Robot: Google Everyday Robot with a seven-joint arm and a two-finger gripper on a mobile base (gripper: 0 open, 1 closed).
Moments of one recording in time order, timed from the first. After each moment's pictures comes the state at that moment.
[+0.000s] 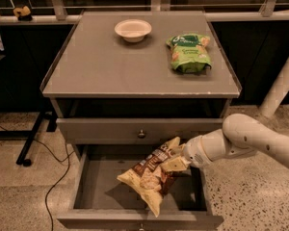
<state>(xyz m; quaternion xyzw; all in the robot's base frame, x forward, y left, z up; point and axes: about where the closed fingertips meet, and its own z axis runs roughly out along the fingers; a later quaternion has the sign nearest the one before) 0.489 -0.100 0.600 -0.42 0.81 0.34 0.23</state>
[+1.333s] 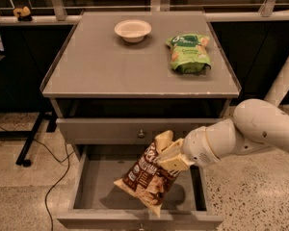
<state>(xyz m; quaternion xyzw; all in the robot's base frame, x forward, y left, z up) 0.439 -0.072 0.707 -0.51 0.75 0.32 0.28</state>
